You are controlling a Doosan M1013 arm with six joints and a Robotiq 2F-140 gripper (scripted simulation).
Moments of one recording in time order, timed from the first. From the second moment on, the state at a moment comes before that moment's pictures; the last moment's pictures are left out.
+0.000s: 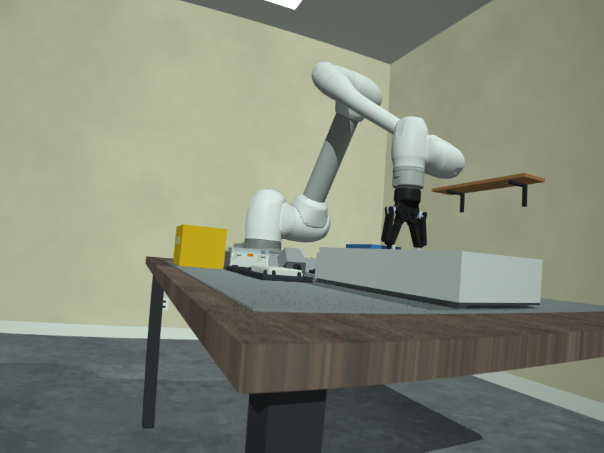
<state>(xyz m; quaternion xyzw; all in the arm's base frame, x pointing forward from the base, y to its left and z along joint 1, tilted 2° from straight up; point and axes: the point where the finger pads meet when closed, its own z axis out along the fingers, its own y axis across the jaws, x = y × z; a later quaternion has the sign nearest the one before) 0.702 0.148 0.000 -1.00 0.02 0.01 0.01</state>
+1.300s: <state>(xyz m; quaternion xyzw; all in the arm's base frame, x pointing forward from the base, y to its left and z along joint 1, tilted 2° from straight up) 0.704 0.147 0.047 -1.00 0.02 0.01 0.01</state>
